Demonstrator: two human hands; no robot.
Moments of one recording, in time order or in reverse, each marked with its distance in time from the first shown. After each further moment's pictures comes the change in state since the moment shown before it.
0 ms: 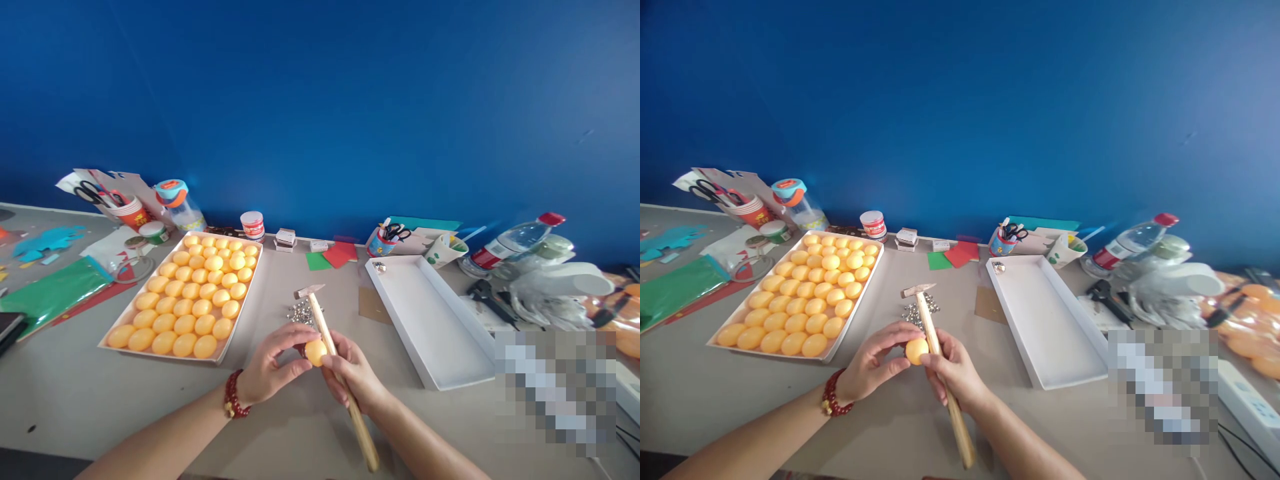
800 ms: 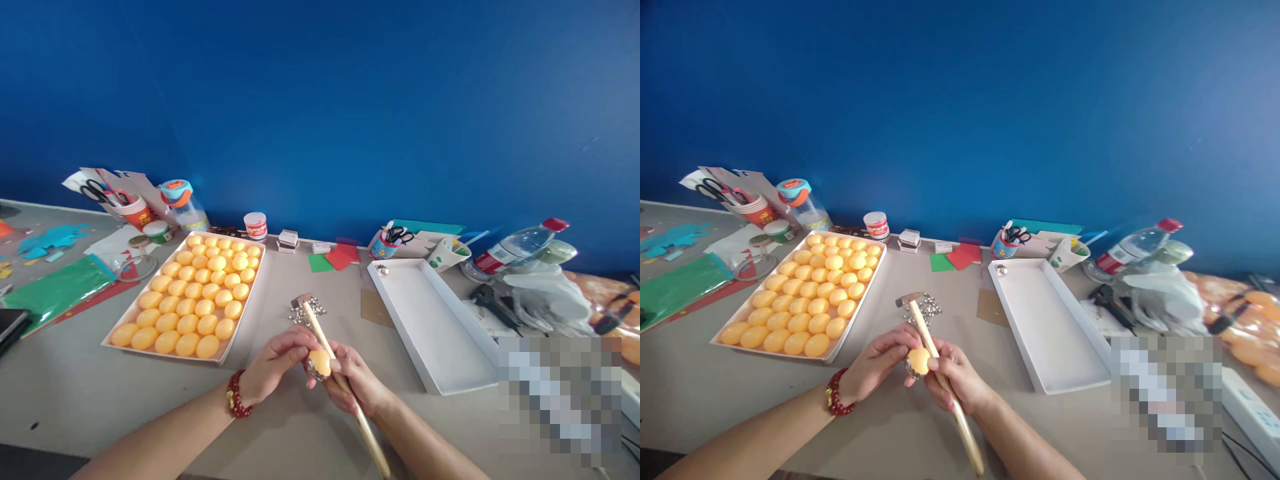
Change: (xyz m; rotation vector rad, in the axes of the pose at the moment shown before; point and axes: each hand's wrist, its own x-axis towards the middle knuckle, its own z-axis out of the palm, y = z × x) left_hand -0.001 -0.012 0.009 -0.598 -0.012 -0.174; right_hand 0.003 0.003 -0.003 0.194 -0.183 0.123
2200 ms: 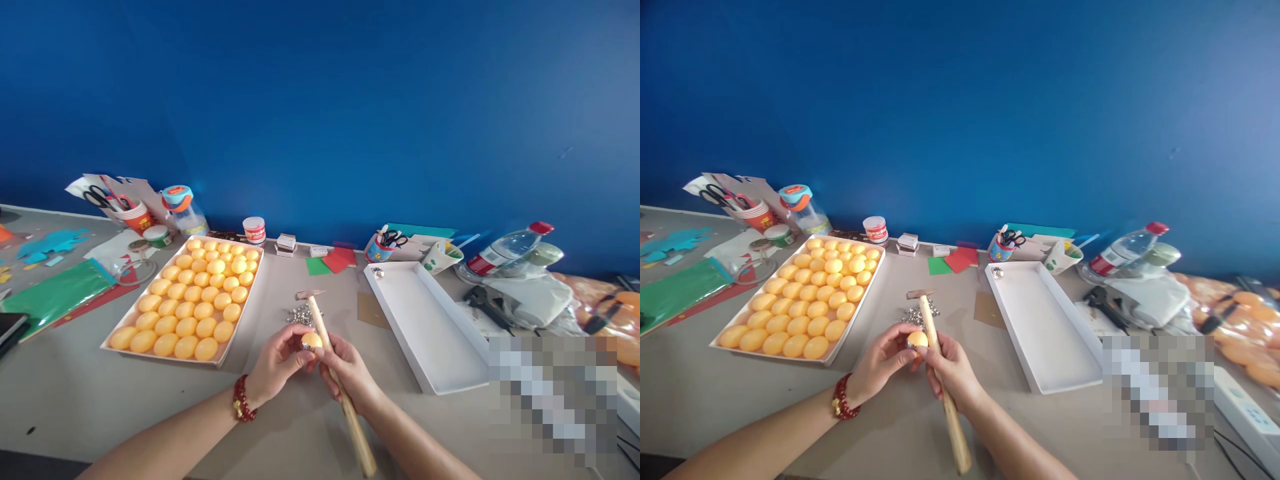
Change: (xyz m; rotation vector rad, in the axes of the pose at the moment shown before) left_hand 0.005 -0.003 0.008 0.216 0.229 -0.045; right_hand 0.004 0.001 0.006 -0.284 0.273 -0.126
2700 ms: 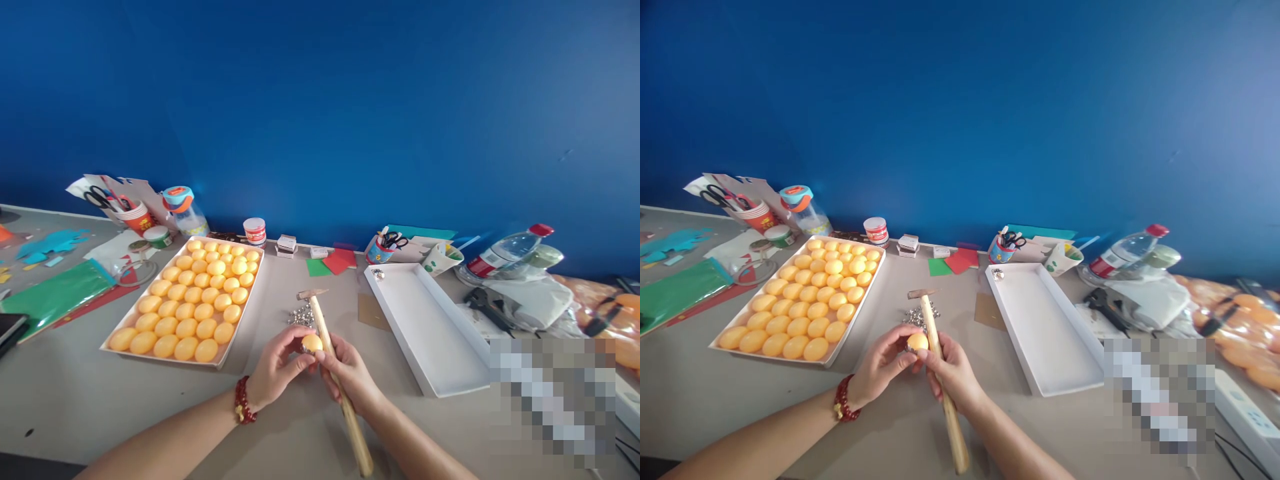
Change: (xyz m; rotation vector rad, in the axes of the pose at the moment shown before) left_hand -0.004 -0.005 -0.002 0.112 -0.017 0.098; right_hand 0.001 0.004 -0.004 -0.006 0.000 -0.034
